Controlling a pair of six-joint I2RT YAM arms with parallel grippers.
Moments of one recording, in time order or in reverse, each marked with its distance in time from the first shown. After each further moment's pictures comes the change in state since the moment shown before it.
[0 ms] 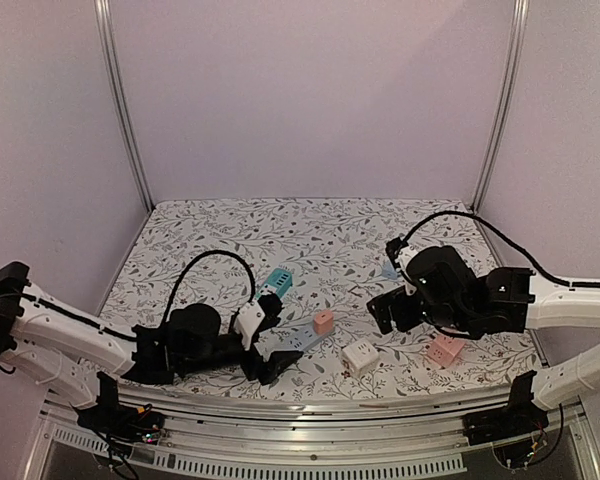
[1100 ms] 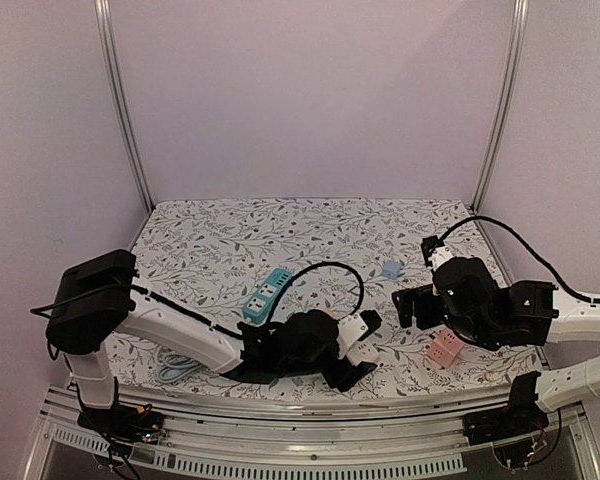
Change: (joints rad) left arm -0.110 0.591 0.578 -0.155 0.000 0.005; right arm 0.002 -0.163 -0.130 0.019 0.163 0.109
